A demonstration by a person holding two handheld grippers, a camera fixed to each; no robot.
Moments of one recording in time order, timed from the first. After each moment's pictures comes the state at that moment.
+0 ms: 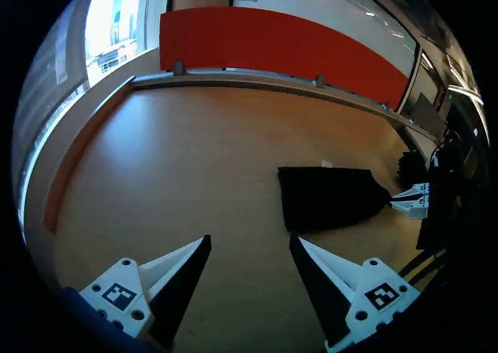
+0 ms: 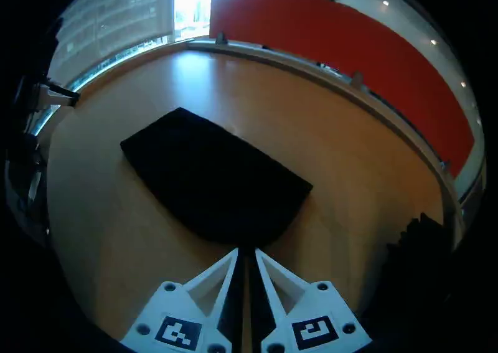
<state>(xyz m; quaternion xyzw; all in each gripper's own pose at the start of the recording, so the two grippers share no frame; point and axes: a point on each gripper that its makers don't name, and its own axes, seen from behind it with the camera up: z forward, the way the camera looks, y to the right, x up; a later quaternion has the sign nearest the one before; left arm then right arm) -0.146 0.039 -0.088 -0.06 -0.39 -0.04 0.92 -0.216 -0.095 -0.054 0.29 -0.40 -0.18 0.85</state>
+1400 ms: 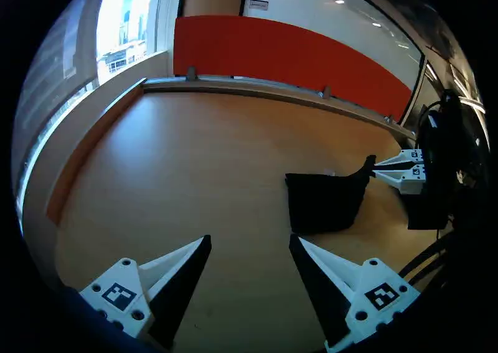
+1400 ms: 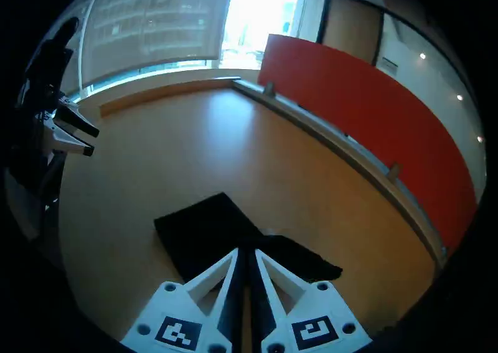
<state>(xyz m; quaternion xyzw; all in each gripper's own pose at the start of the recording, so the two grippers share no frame) -0.131 0.019 -0.104 -0.04 -0.37 -0.06 0.92 -0.130 -0.246 0.003 0.39 -0.29 -0.23 0.84</state>
